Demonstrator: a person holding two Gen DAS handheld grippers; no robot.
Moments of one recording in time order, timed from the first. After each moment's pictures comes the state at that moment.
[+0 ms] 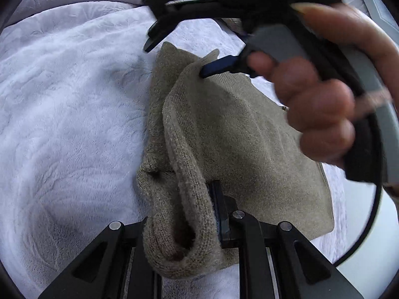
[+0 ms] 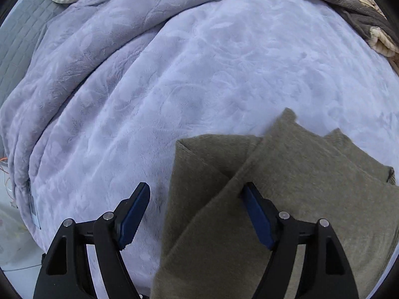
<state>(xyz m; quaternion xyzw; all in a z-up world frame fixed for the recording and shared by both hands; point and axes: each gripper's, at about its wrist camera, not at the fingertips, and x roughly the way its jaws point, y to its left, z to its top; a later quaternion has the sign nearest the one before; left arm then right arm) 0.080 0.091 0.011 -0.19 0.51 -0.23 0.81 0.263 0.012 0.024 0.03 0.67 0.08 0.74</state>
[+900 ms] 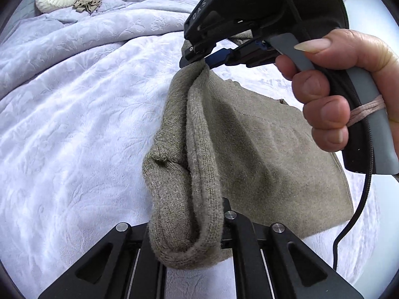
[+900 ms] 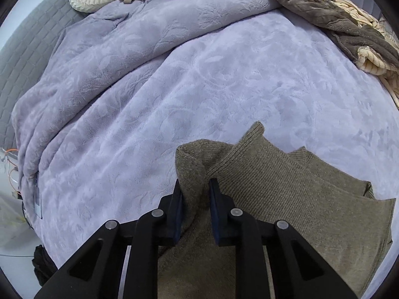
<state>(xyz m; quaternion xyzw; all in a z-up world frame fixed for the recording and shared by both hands) 0.037 0.063 0.069 -0.06 0.49 -0.18 0.85 0.232 -0.042 0.083 0.05 0.60 0.14 0.79</state>
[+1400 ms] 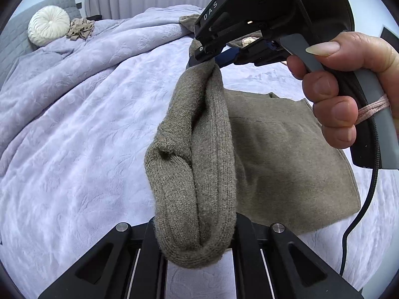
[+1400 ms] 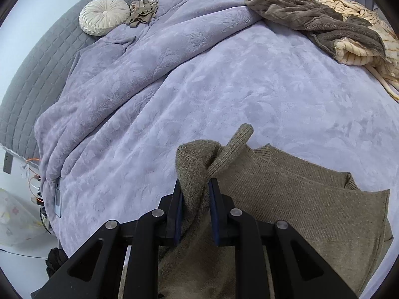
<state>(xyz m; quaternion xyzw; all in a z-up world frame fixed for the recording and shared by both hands) 0.026 0.017 0.096 0.03 0.48 -0.15 0.86 0.214 -0.109 0.115 0.11 0.56 0.17 0.80</state>
